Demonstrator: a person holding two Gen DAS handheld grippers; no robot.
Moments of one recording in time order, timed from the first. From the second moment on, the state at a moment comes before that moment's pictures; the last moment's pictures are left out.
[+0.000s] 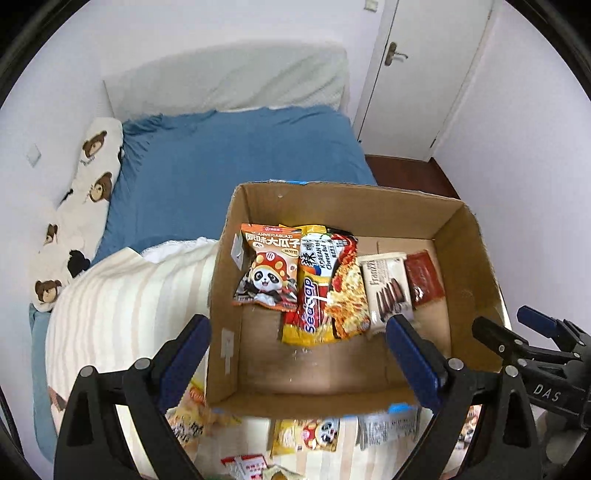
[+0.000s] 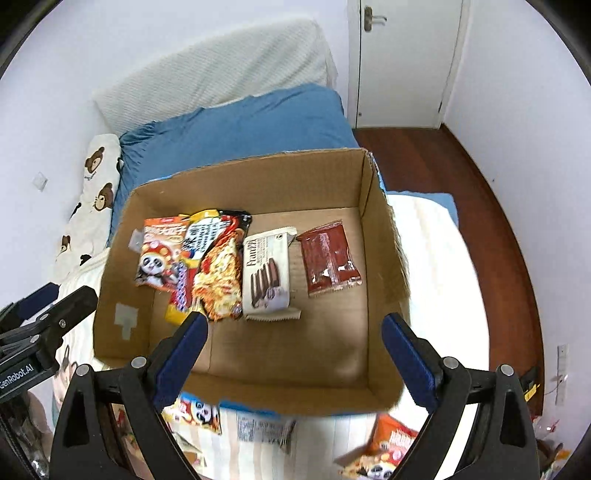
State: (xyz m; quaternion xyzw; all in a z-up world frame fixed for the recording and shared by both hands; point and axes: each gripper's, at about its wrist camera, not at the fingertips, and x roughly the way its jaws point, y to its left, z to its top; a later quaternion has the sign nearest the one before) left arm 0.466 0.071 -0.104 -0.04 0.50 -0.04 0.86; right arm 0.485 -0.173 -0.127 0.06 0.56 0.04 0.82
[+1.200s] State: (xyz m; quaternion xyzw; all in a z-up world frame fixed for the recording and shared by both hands) left arm 0.273 0.235 -0.259 -0.08 0.63 0.14 0.76; right arm 0.274 0.039 -0.309 0.05 0.70 0.16 0.69
